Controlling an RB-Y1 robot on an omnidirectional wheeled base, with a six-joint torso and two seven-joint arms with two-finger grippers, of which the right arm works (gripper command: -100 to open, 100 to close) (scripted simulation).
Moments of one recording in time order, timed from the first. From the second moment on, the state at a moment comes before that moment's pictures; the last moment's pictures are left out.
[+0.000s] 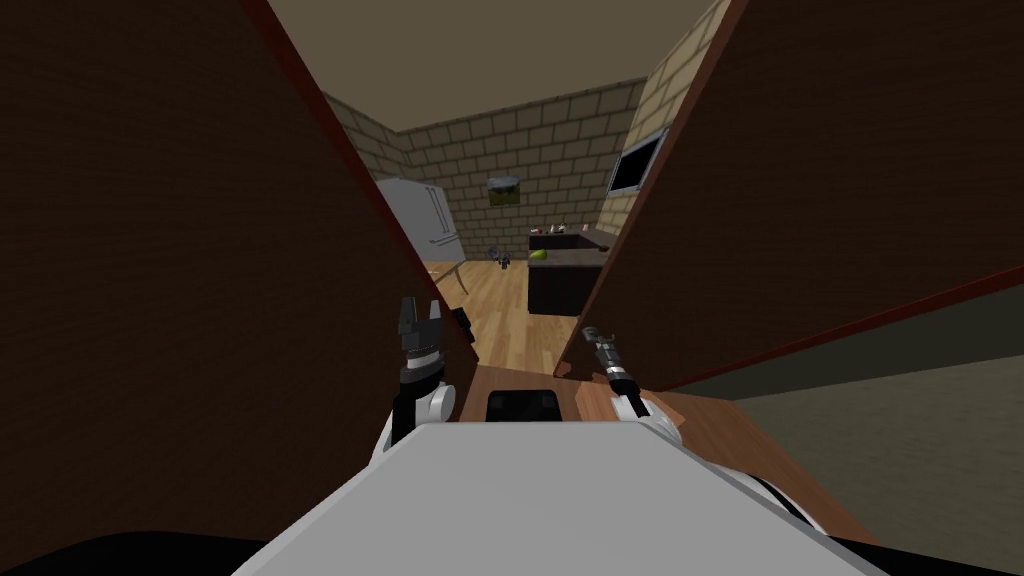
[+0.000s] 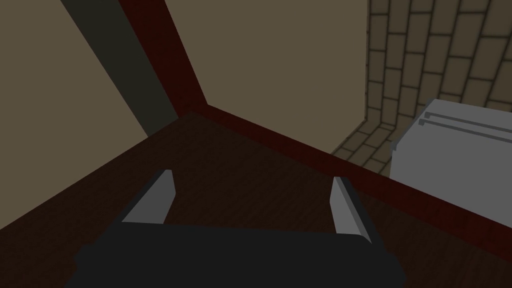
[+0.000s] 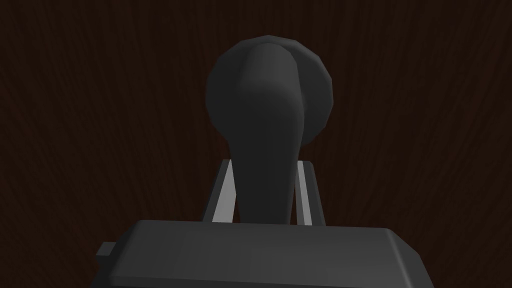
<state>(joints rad) -0.03 -0.30 -0.25 -0.56 0.15 -0.95 -0.37</state>
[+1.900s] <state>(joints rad) 0.09 -0.39 -0.21 -0.53 0.25 -1.15 -0.51</state>
